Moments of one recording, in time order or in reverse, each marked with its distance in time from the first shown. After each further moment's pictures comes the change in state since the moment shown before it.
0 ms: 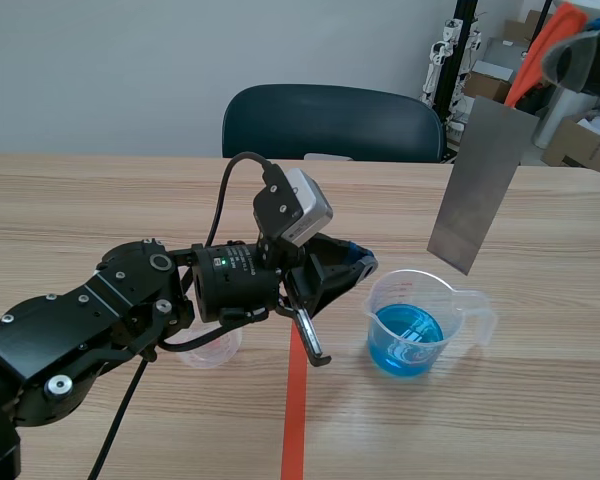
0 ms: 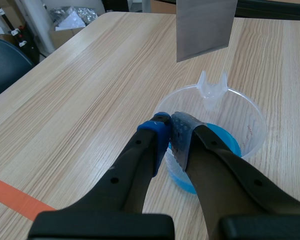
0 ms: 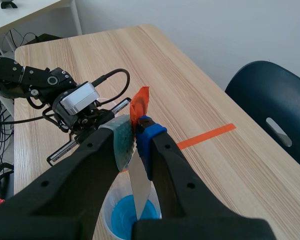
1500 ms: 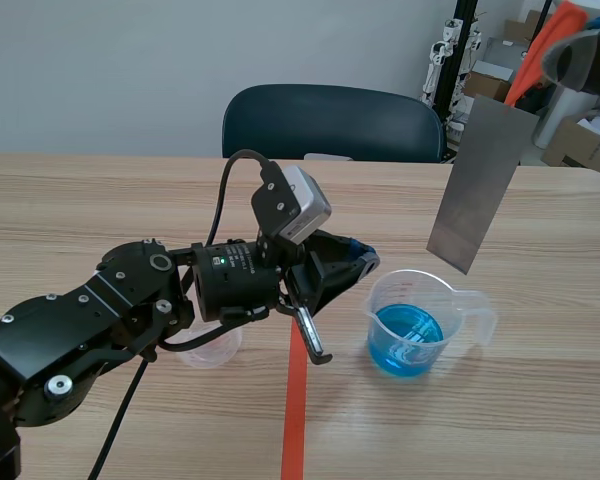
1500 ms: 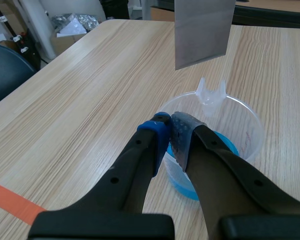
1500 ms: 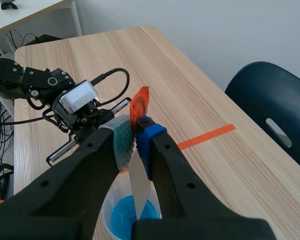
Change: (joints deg) left arm 0.0 0.0 0.0 0.0 0.0 0.0 -1.5; right arm 0.0 0.0 0.0 0.0 0.0 0.0 0.2
